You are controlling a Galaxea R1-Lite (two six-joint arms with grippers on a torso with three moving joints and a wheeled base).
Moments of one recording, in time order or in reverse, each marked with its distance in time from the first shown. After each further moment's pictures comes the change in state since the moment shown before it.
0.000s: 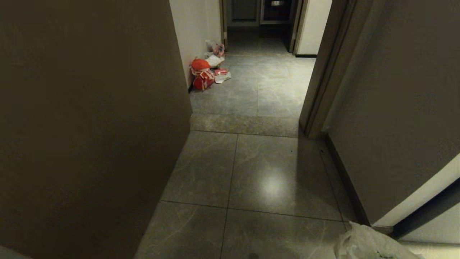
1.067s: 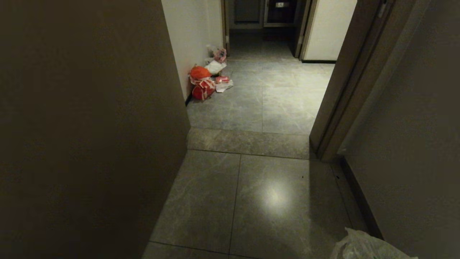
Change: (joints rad) left arm 0.000 0.000 0.000 0.000 -0.002 0.000; right arm -0.001 0.000 0.000 0.000 0.000 -0.001
